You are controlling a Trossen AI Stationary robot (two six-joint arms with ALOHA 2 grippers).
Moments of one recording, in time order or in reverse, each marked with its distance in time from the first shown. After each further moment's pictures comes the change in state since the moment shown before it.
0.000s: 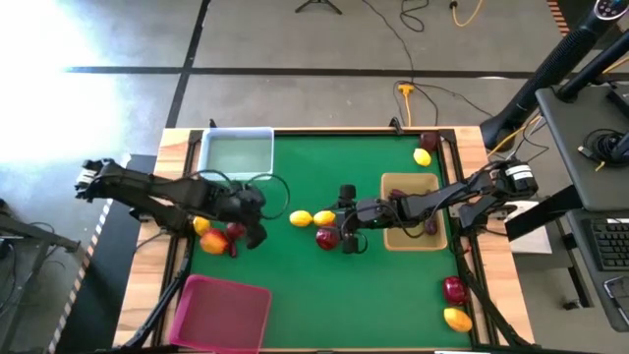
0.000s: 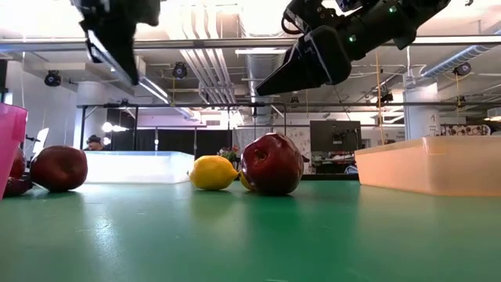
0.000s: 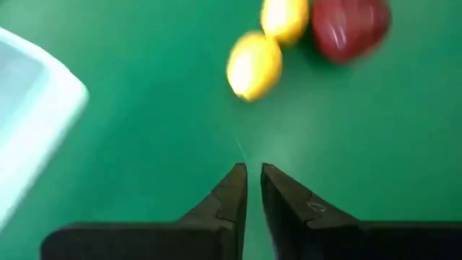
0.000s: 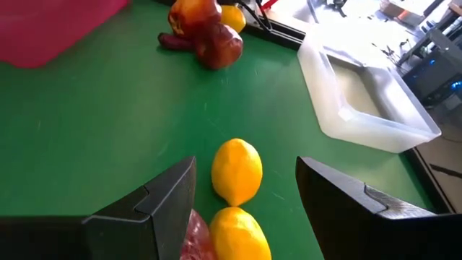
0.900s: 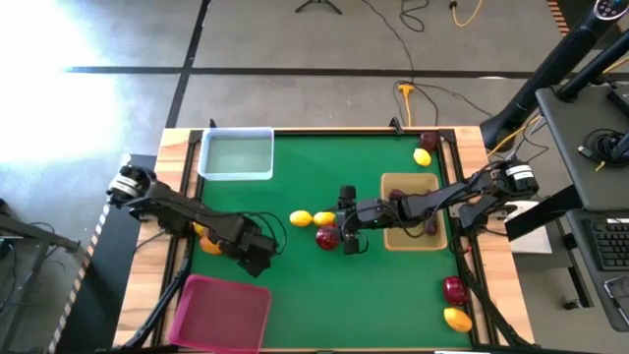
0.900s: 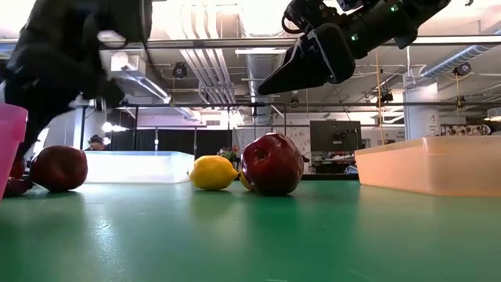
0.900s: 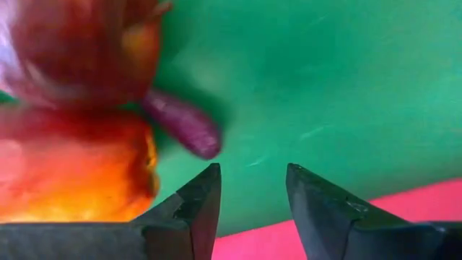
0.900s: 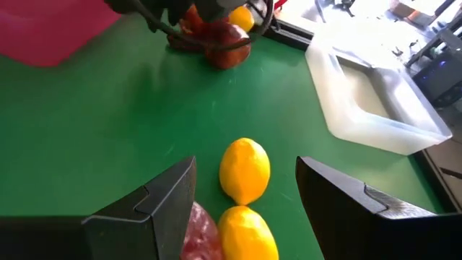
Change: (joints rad) left arm -0.123 0.348 -0.100 -0.098 0.434 -0.580; right arm 0.002 -0.006 0.000 -0.015 -0.022 0.000
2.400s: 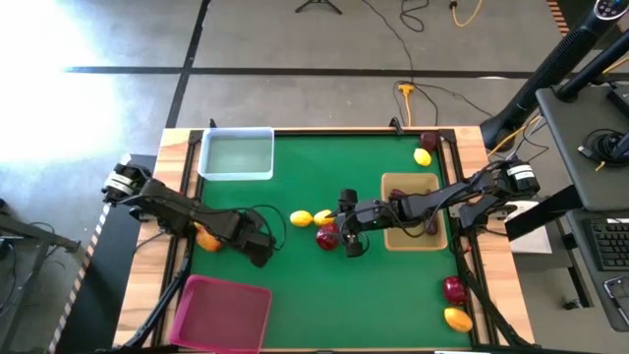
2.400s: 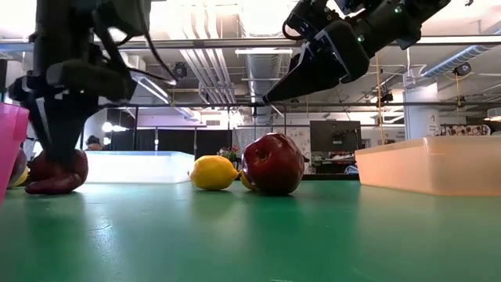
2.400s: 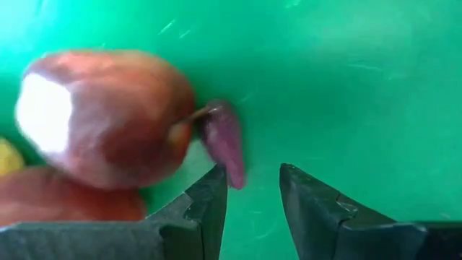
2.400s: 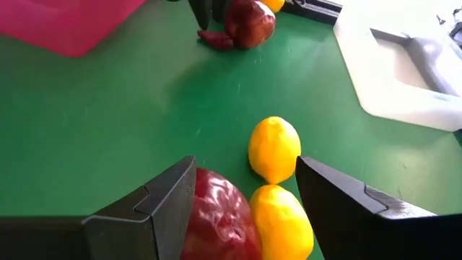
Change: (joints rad) left arm 0.013 -0.056 -0.028 0.061 -0.245 -0.058; right arm 0.000 -0.008 0.000 -0.083 -0.072 0.086
